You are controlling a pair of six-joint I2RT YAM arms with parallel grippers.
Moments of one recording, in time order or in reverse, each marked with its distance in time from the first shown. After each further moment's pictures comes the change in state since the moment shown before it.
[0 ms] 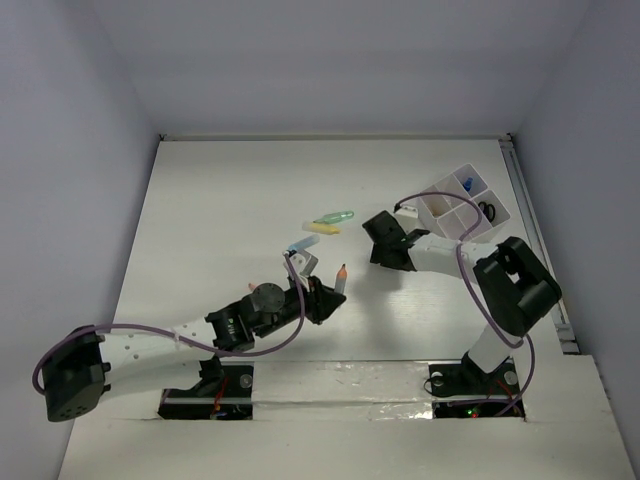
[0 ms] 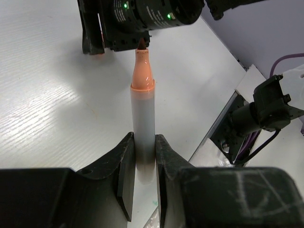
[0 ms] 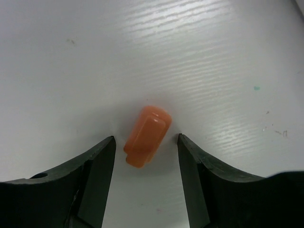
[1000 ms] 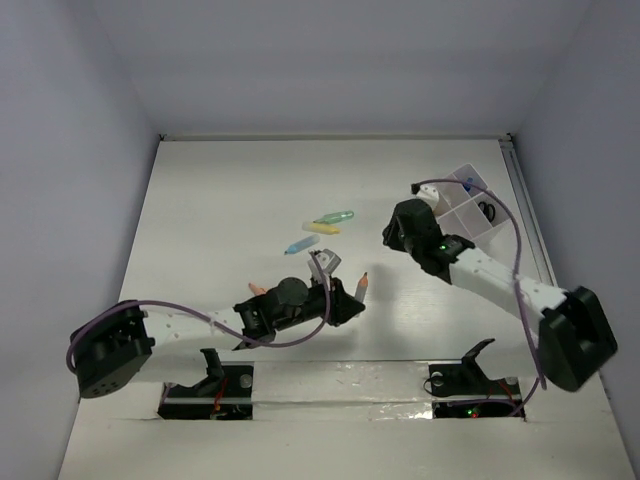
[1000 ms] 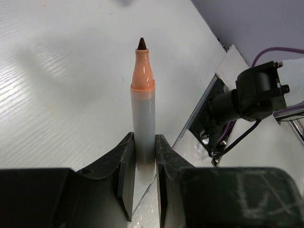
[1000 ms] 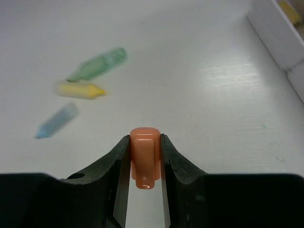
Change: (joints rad) left arm 0.000 0.264 0.052 0.152 0.148 -0.108; right arm -0.046 -0.333 -0.079 0.141 -0.128 -0.153
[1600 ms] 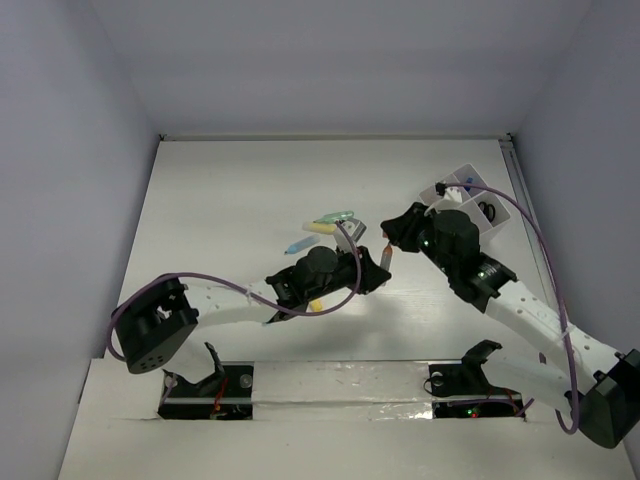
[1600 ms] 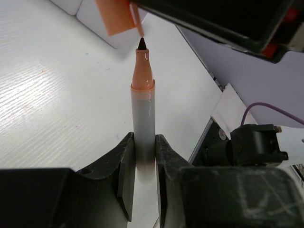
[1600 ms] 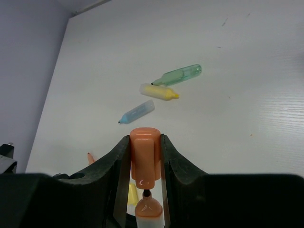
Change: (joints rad) left arm 0.070 0.285 0.305 0.025 0.022 -0.015; right arm 0.001 -0.383 -0.098 0.120 -0.229 0.012
